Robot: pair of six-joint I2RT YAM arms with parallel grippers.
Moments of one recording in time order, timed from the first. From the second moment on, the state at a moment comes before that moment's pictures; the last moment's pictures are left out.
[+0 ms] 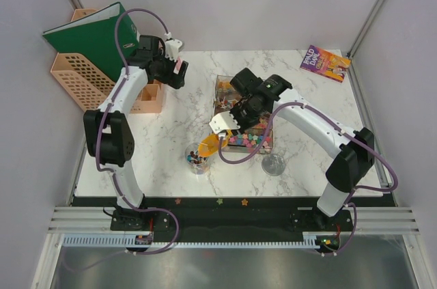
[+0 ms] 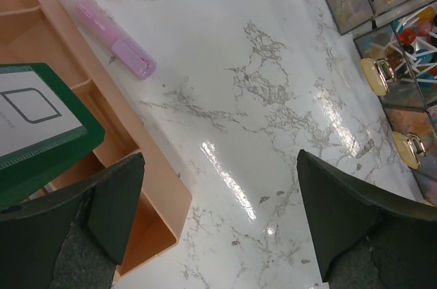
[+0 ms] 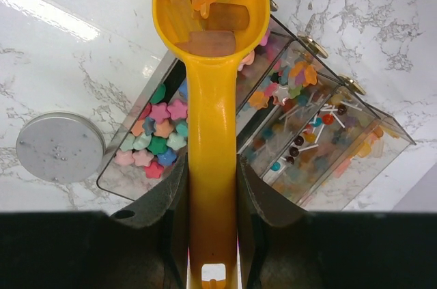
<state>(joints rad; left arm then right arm) -0.13 1.91 1.73 -0.64 0.26 0.36 0.72 1.72 1.67 -1.17 -0.33 -1.38</state>
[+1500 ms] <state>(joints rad) -0.13 1.74 1.60 -0.50 0.20 0.24 1.01 1.87 1.94 -1.33 0.27 -1.30</state>
